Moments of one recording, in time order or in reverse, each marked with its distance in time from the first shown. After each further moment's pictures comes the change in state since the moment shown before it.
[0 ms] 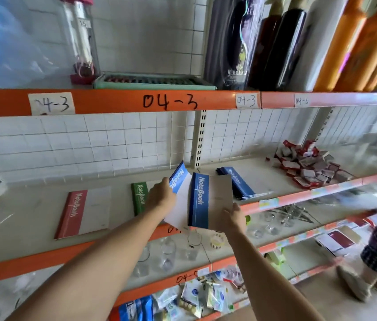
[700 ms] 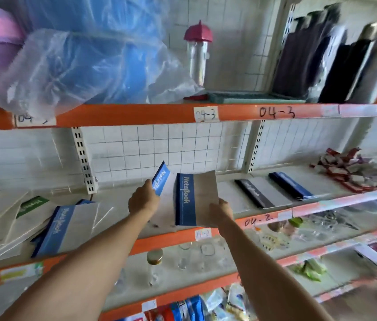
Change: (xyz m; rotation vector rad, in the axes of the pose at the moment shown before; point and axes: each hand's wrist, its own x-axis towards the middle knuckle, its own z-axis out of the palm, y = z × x) left_hand -0.022 -0.266 -0.179 0.048 0.120 -0.112; right_hand -0.177 -0.102 0.216 0.065 -0.209 -0.032
